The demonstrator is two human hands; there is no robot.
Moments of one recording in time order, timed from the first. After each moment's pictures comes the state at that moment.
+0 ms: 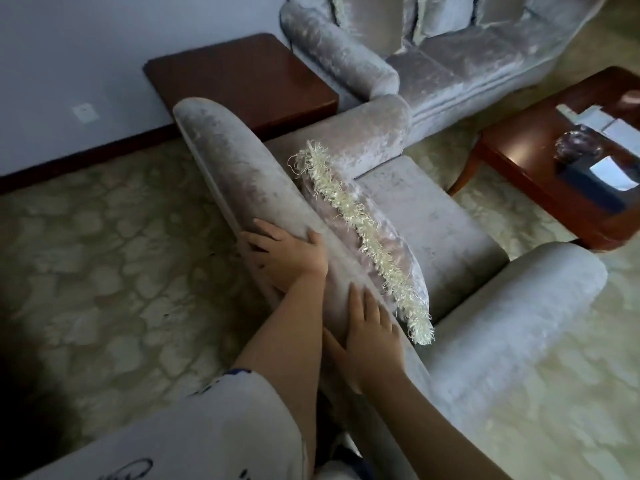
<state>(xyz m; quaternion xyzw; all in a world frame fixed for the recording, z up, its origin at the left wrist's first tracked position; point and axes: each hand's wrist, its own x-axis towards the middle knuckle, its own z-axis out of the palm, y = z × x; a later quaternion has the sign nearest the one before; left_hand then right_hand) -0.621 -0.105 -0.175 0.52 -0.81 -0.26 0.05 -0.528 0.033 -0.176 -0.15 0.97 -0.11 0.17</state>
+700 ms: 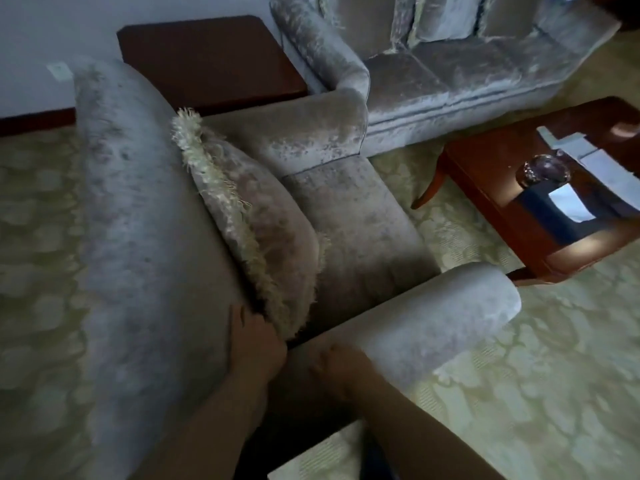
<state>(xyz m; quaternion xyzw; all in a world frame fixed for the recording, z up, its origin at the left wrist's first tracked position) -0.583 0.146 -0.256 0.19 -0.94 0.03 -0.27 -0.644 0.305 -0.271 -0.30 0.86 0.00 0.40</state>
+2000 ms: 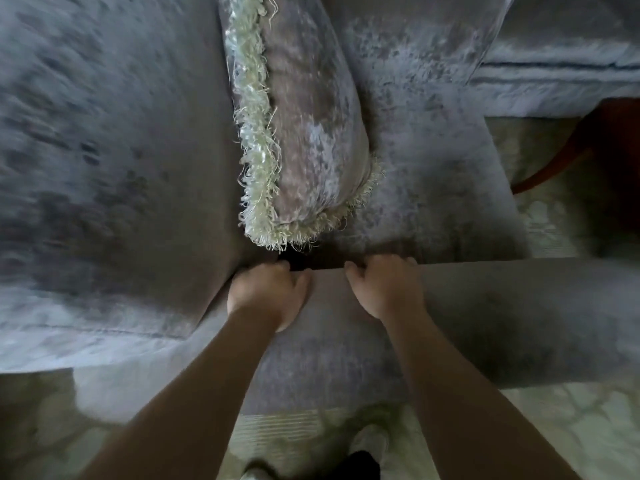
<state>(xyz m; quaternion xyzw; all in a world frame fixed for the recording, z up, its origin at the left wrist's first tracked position) -0.586 0.230 -0.413 0.41 -0.90 -0.14 -0.10 -0.735 0.337 -0.420 -0.43 0.89 -0.01 0.13</state>
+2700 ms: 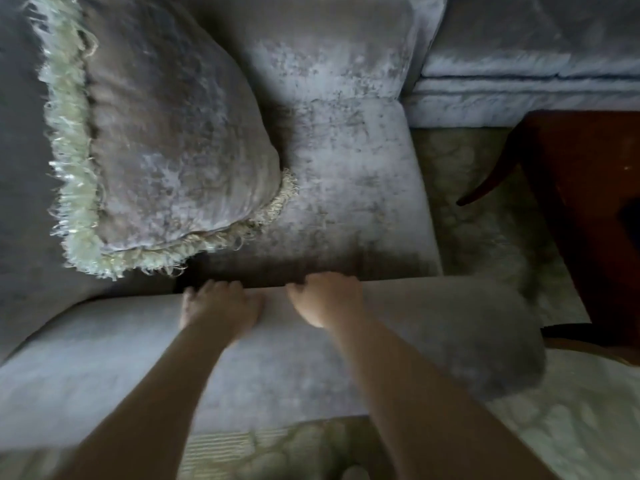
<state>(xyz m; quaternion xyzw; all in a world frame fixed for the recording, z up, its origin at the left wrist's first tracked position) -0.724 0.317 -0.413 0.46 -0.83 -0.08 -0.31 -0.861 0.415 -0.402 -0.49 0.82 0.01 0.28</state>
